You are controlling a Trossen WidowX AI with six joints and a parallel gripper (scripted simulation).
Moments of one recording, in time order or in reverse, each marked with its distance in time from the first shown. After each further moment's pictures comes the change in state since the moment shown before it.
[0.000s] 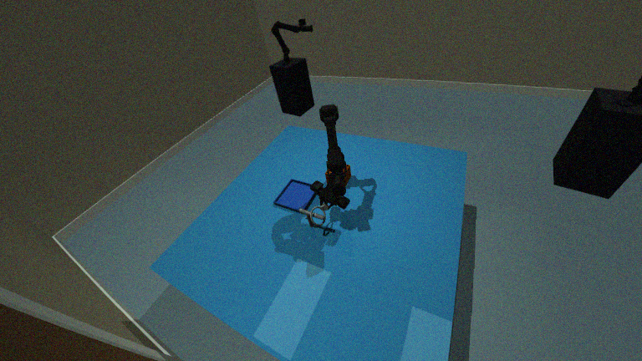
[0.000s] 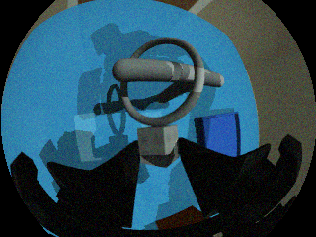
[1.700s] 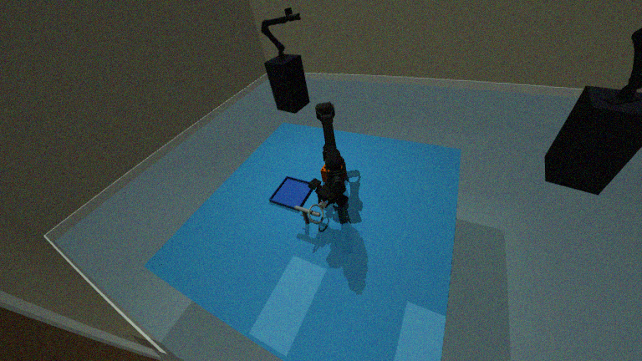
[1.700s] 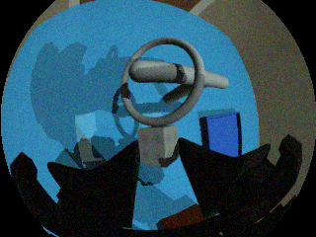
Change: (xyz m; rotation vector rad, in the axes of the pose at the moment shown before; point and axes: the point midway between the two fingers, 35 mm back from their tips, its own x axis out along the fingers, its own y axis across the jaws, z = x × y) arm -0.005 0.013 0.001 0.002 -0.001 0.001
